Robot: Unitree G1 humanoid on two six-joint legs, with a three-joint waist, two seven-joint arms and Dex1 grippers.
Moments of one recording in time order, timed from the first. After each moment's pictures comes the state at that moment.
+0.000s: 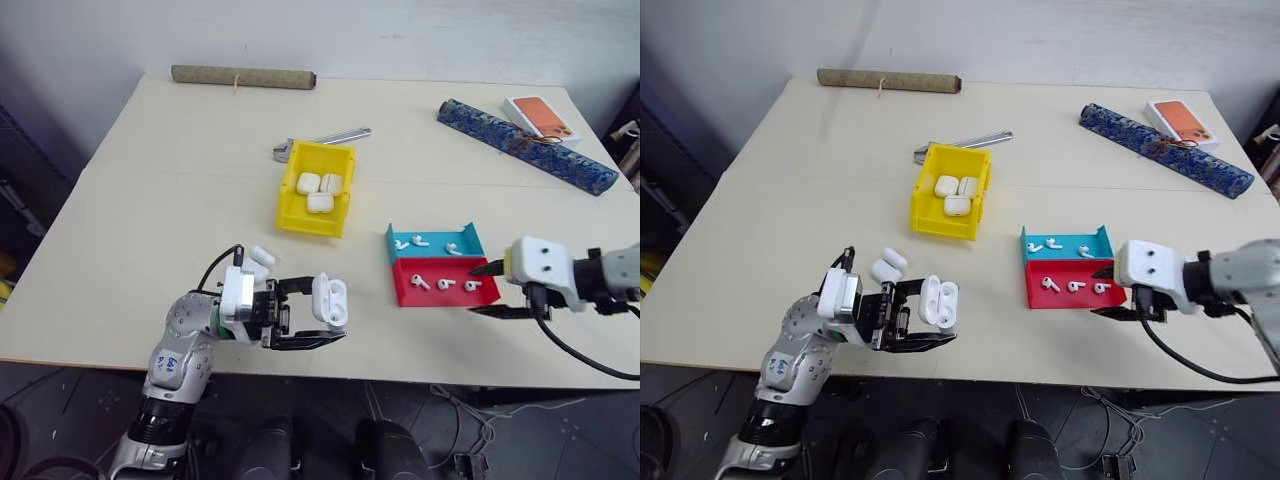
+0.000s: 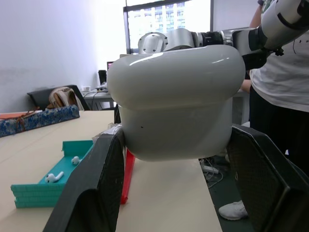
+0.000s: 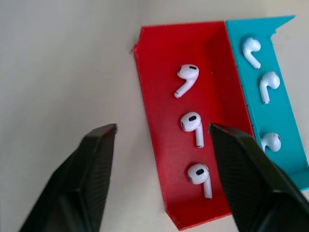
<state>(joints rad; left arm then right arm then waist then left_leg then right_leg) -0.23 0.33 -0.06 -0.18 -0.55 0.06 -1.23 -0.36 -1.15 0.05 -0.05 0.22 0.19 1.30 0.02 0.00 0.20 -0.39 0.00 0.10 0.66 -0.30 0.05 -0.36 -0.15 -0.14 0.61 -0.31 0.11</state>
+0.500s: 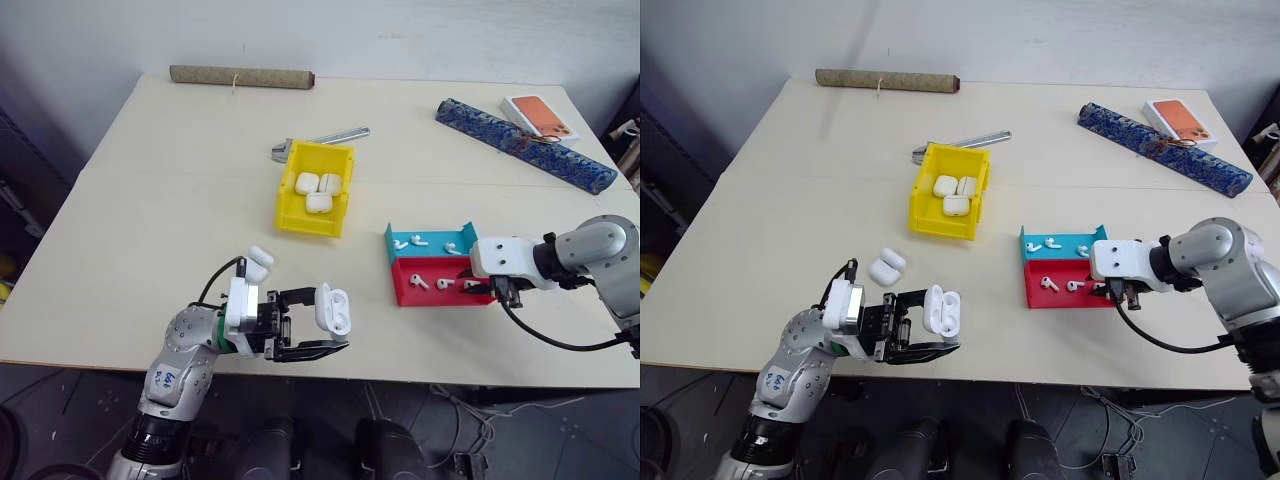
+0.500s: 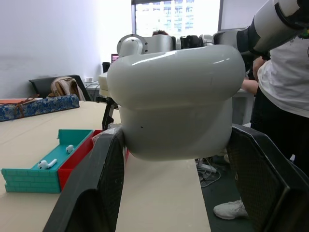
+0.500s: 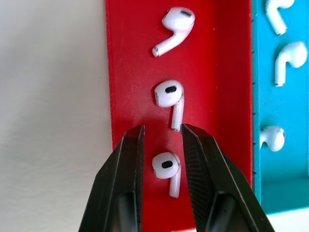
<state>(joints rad) -0.16 0.34 -0.09 -0.23 -0.55 0.07 -1.17 -0.62 -1.05 0.27 0.23 -0.04 0.02 1.36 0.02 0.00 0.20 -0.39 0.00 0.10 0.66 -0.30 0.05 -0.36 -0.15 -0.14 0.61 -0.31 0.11</state>
